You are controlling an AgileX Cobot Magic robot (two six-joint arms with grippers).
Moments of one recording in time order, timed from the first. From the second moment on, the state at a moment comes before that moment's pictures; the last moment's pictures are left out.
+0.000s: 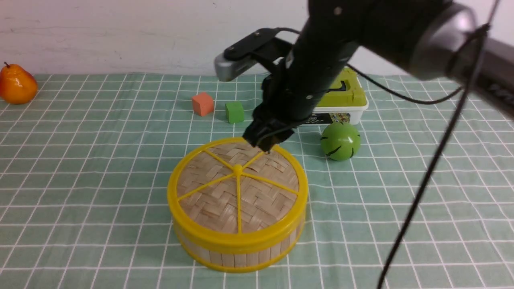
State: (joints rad) right arm 0.62 2.08 -2.09 0.16 1.19 -0.27; left arm -0.05 -0.01 0.03 0.04 0.39 -0.23
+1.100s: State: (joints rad) right arm 0.65 2.29 -2.26 0.18 1.25 -0.19; left arm -0.05 -0.01 0.03 0.04 0.39 -0.23
